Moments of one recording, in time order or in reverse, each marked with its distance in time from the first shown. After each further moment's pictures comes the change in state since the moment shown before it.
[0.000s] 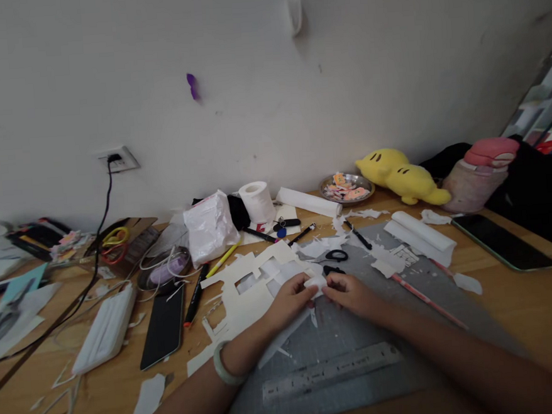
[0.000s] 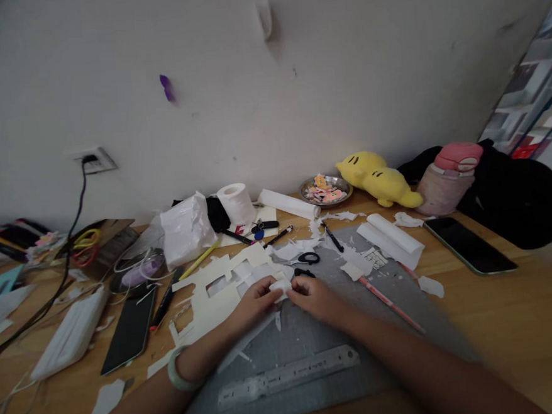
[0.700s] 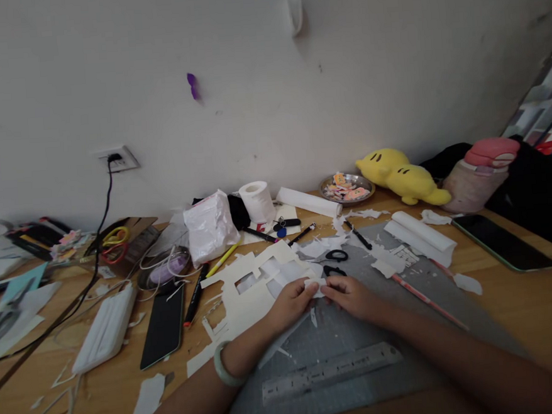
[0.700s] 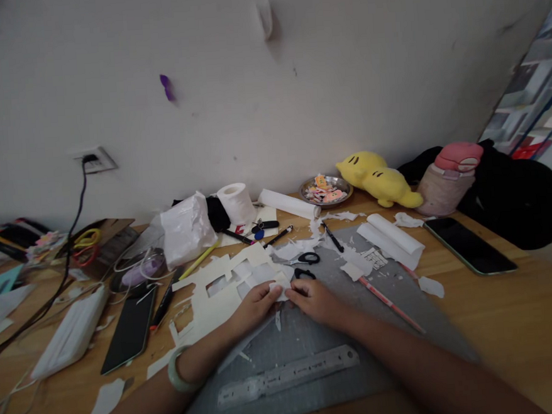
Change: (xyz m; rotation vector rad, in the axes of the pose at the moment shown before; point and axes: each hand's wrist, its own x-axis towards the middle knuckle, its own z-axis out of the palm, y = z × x) left_hand -0.004 0.000 0.001 0.148 -0.023 0.034; right_hand -0.003 -0.005 -0.002 -0.064 -0.023 -0.045
